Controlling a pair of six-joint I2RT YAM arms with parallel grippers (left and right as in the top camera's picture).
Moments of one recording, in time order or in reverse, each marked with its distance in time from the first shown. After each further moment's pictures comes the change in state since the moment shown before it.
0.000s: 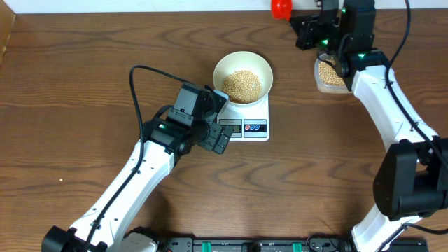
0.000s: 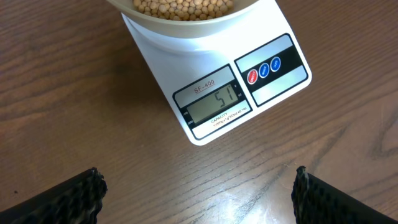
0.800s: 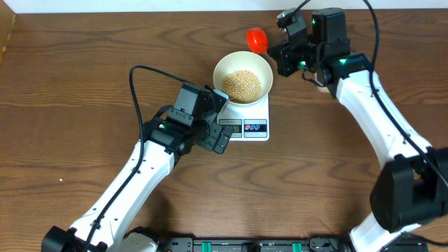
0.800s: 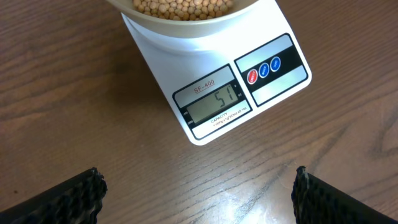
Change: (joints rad) left arm 0.000 0.000 0.000 0.000 0.000 0.000; right arm 0.123 -0.069 0.001 -0.358 0.034 -0.299
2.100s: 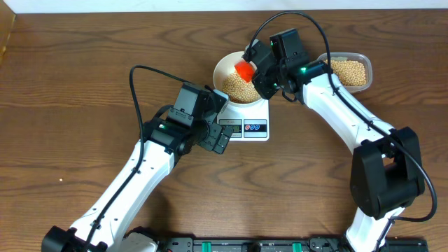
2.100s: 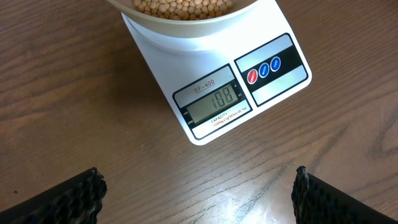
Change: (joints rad) left arm 0.000 0.000 0.000 0.000 0.000 0.000; right arm 0.151 0.141 0.000 -0.082 0.231 -0.220
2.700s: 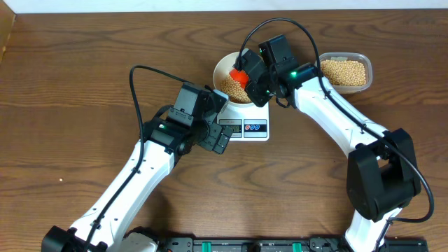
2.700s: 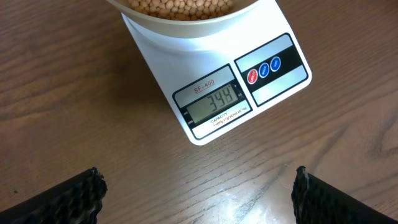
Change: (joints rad) left arm 0.000 0.000 0.000 0.000 0.000 0.000; right arm 0.055 0.000 0.000 -0.058 0.010 -0.002
